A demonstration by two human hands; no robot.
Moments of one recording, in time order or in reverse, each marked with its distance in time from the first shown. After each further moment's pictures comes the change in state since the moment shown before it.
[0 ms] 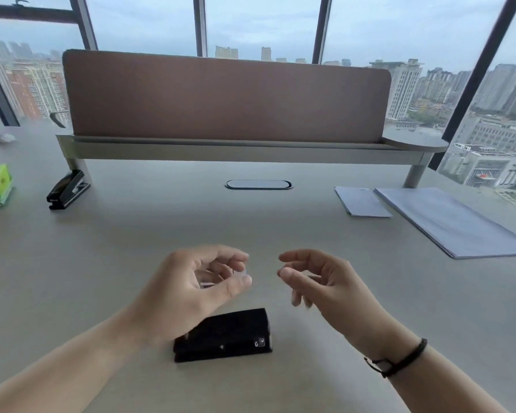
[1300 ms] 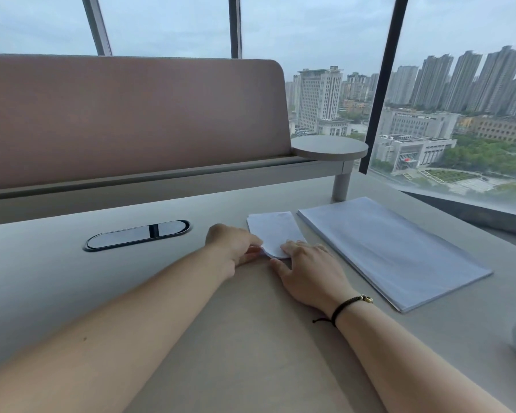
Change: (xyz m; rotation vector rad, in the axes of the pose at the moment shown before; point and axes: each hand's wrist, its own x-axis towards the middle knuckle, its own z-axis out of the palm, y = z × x) left_hand 0.342 -0.025 0.239 -0.449 0.023 -0.603; right_hand 0.177 0.110 -0.203 -1.131 0.229 0.164
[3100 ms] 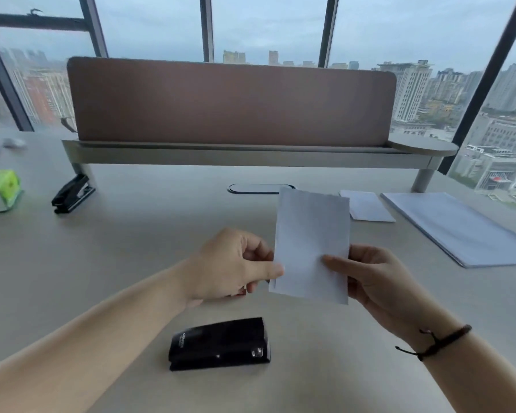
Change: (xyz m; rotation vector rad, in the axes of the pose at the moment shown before) left_hand -0.278 -0.032 -0.218 0.473 -0.246 0.332; right_hand -0.186 -0.130 -0.053 1.445 -0.364 0.039
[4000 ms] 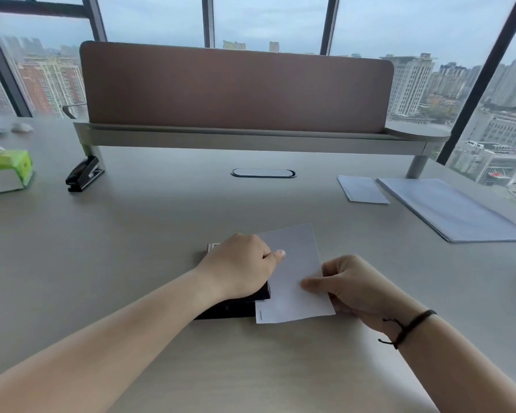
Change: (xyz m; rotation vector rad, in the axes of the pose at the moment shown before) left_hand -0.017 -0.029 0.037 0.636 0.176 0.039; right_hand -0.042 0.019 0.034 -0.245 -0.008 0.331
